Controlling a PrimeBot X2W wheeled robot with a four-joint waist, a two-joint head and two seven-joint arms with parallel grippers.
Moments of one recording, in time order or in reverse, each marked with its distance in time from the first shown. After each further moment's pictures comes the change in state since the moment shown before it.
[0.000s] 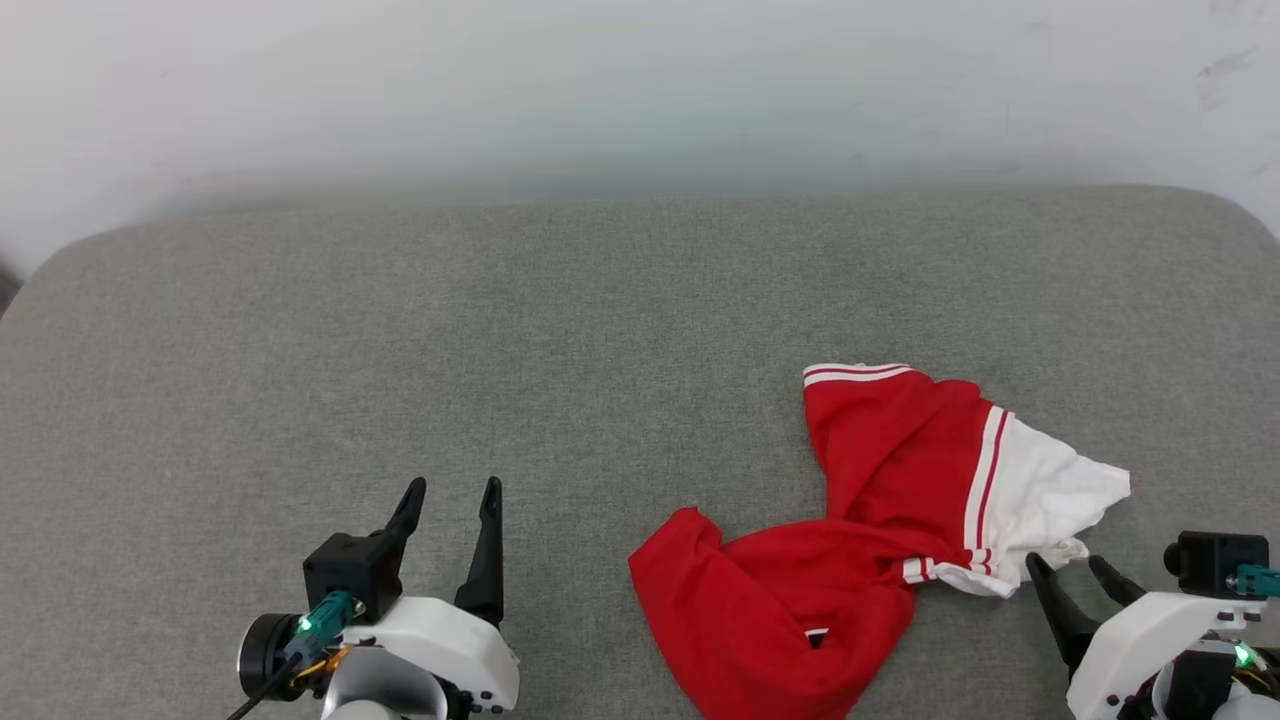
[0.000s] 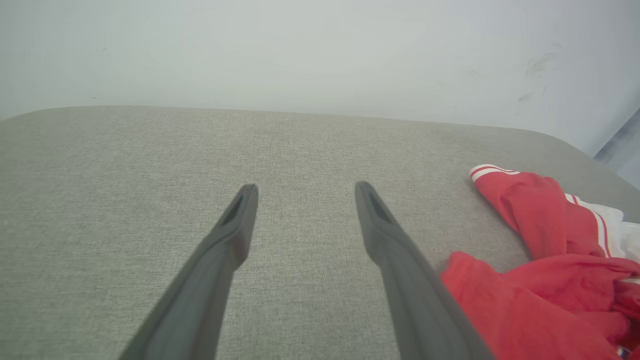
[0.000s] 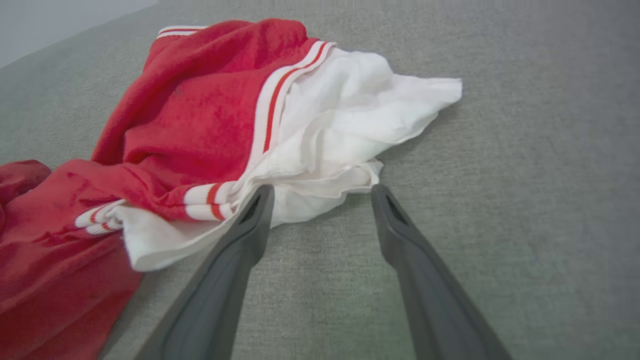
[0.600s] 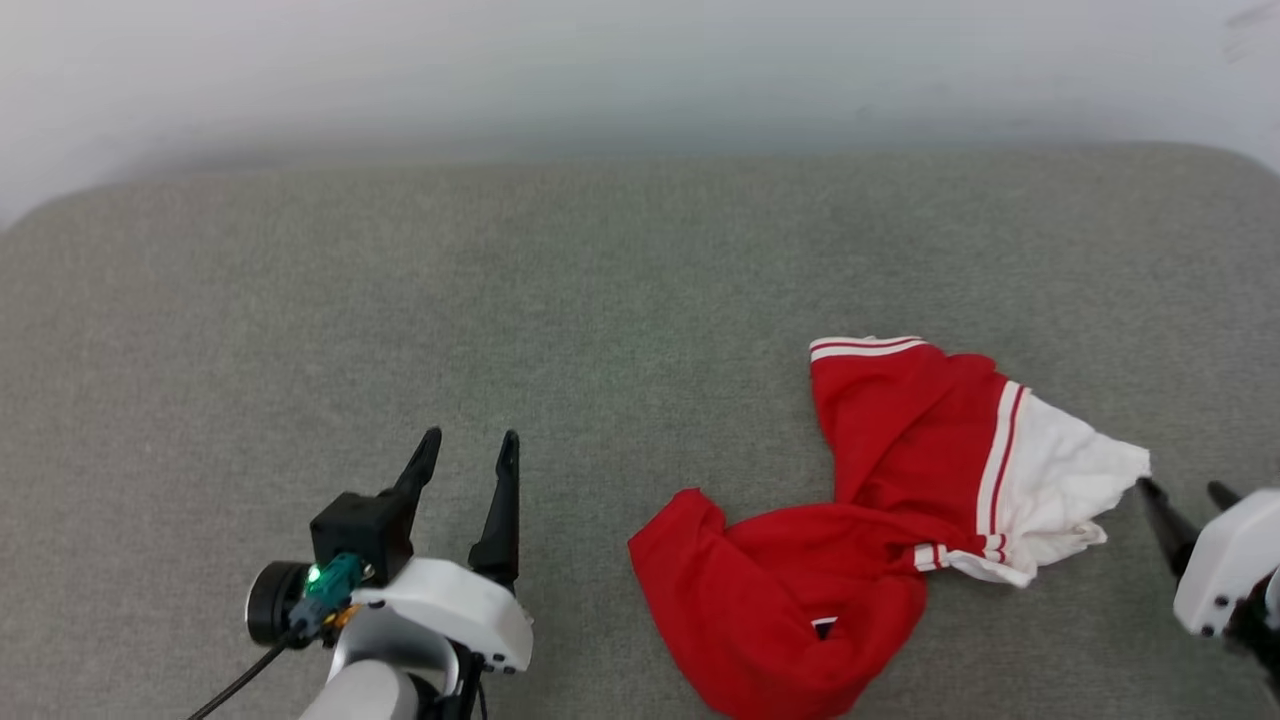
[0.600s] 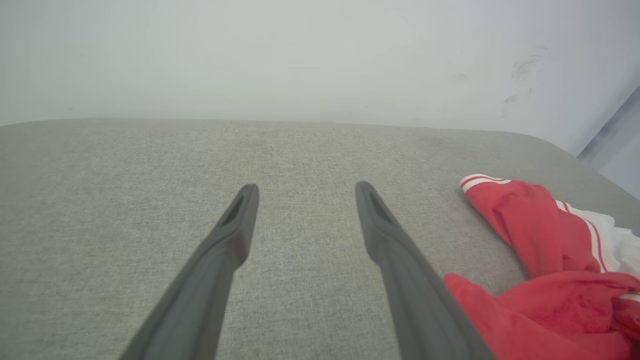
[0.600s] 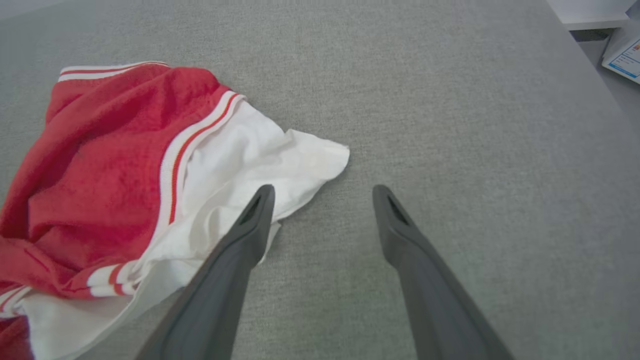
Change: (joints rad) left arm -0.040 0.007 -0.010 -0.043 0.005 0.008 0.011; right arm -0.042 -0.021 -0.231 -0.166 -0.155 0.000 0.293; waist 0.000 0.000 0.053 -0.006
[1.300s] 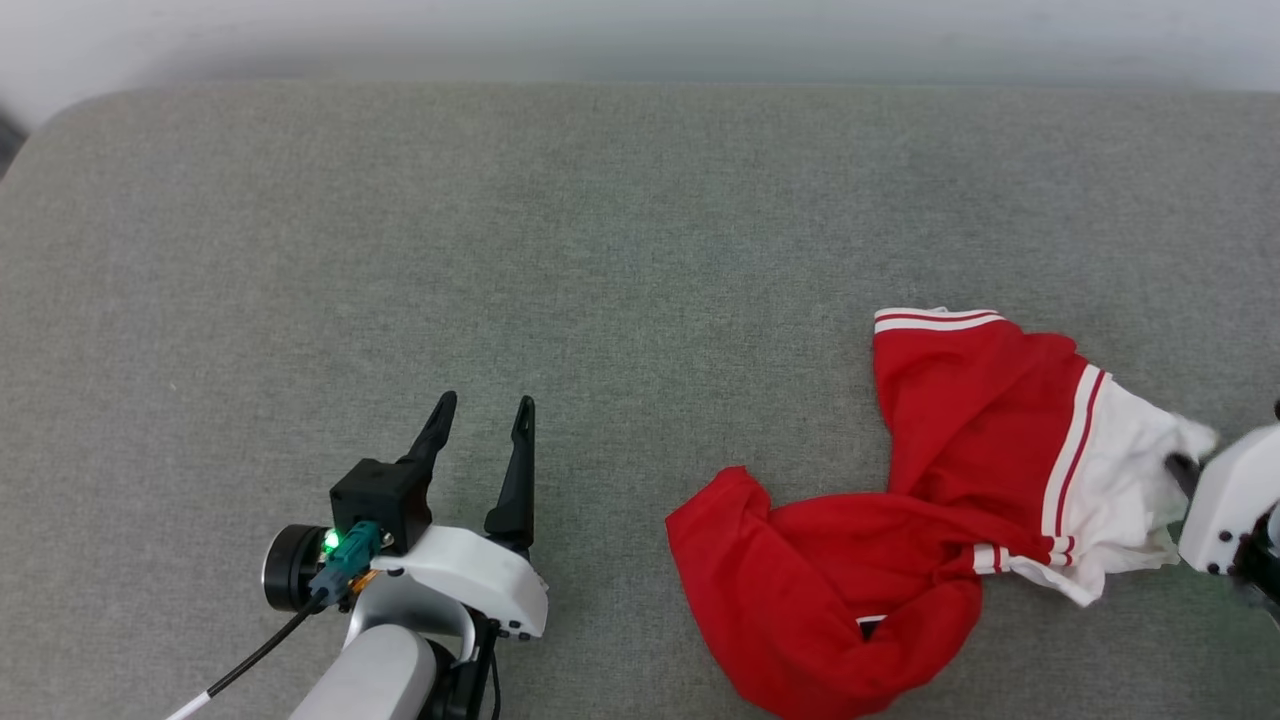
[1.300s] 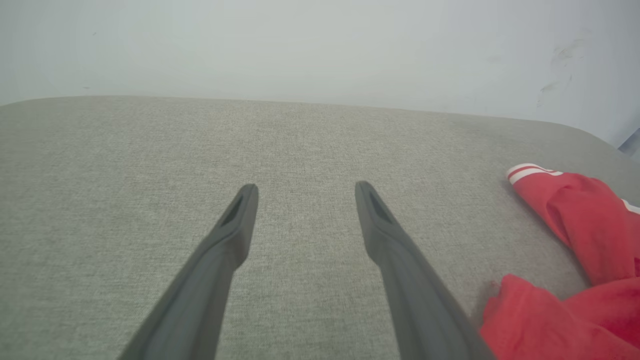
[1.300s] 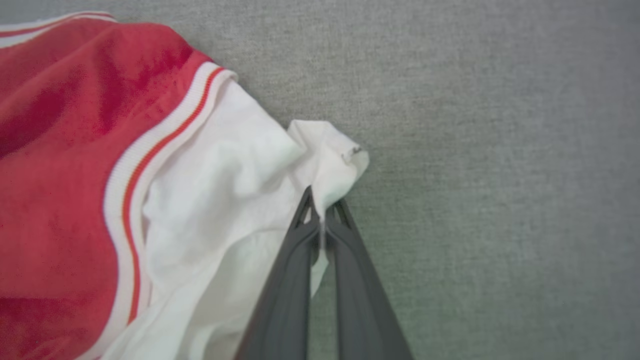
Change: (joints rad) left arm -0.094 -0.029 -0.025 0.068 0.015 -0.023 -0.032; right arm -0.206 -0.054 0.043 0.240 0.072 0.000 0.135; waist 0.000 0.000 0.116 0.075
